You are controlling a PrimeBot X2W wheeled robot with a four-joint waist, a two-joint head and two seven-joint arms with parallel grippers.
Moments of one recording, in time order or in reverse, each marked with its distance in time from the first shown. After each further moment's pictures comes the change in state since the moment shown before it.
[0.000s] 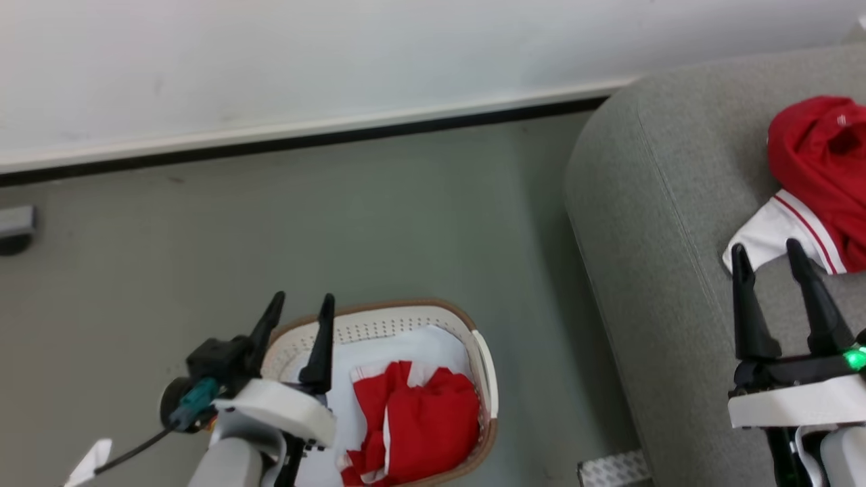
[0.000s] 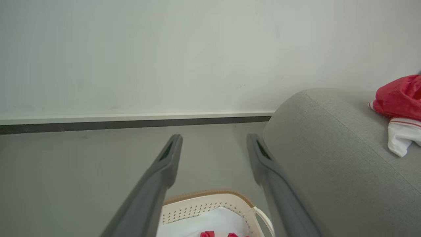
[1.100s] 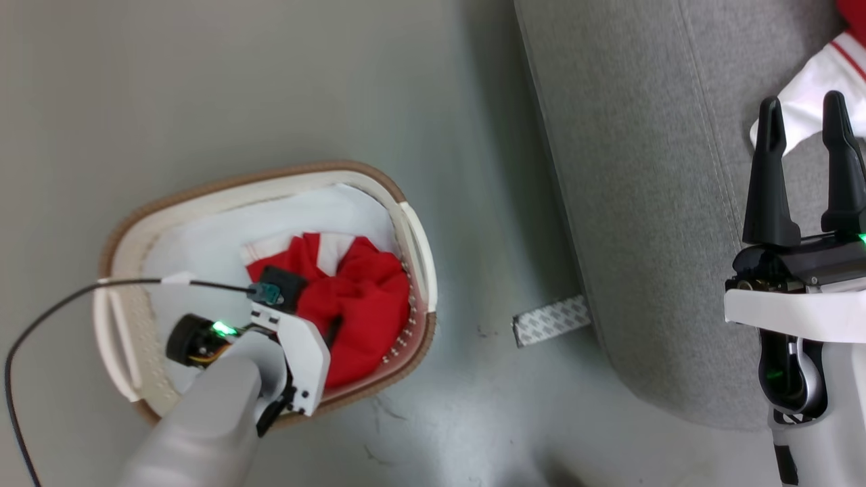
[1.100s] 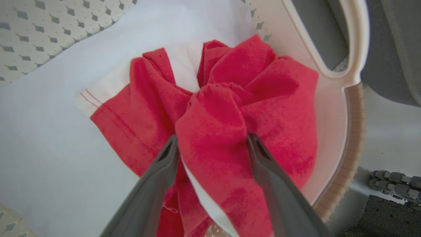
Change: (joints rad) left arm -0.488 0.121 -0.540 0.695 -0.183 -0.009 0.228; right arm -0.228 0.108 -0.036 -0.129 -0.011 0.000 0.000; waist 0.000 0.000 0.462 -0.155
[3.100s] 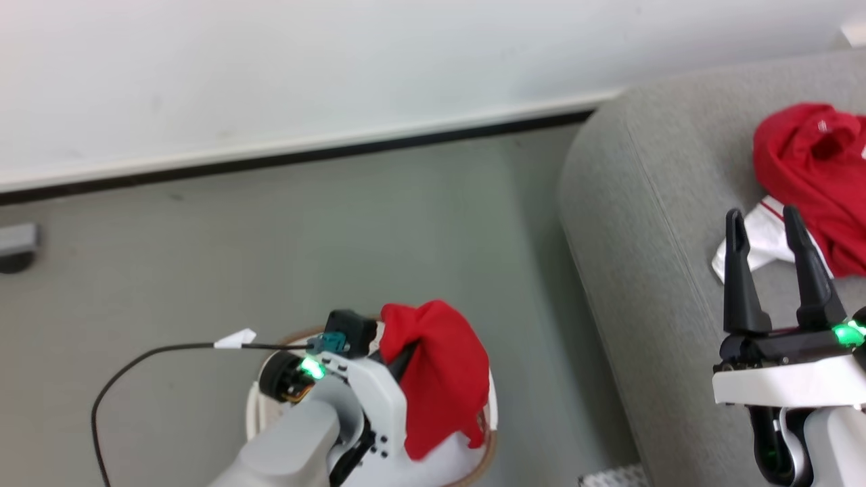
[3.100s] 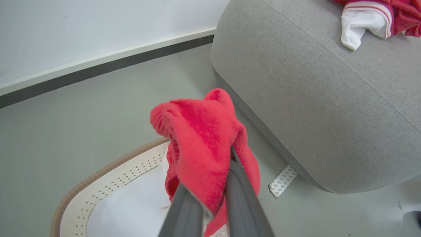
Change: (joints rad) left arm 0.044 -0.069 -0.380 -0.071 -0.397 0.000 -0.222; right arm 0.169 -0.034 0.008 0.078 -0.025 0.000 0.000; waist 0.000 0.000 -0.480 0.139
